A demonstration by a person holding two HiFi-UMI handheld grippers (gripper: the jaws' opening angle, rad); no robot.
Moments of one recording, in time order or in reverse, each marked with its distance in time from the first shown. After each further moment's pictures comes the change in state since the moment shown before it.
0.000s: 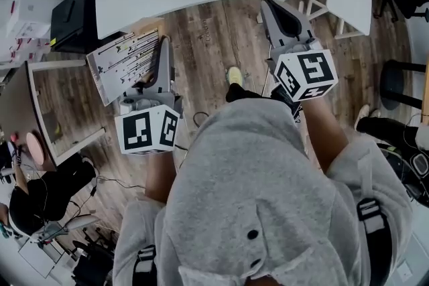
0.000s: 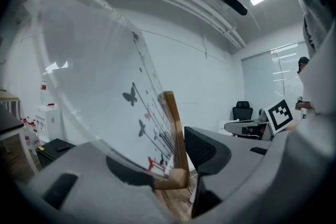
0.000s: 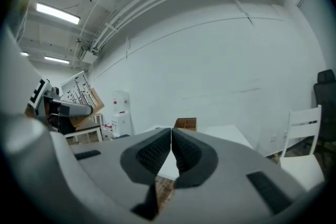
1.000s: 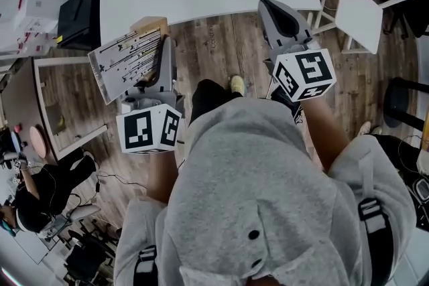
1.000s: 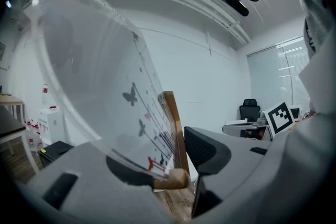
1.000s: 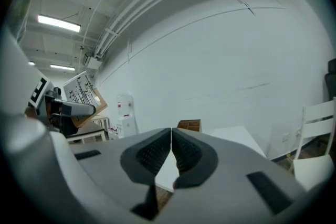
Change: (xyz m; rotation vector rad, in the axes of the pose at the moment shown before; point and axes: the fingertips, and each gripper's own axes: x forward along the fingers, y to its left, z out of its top) left arm 0.059 -0.004 0.012 0.013 0.002 0.064; right arm 0.057 -0.037 0.006 0.030 -0.014 0.092
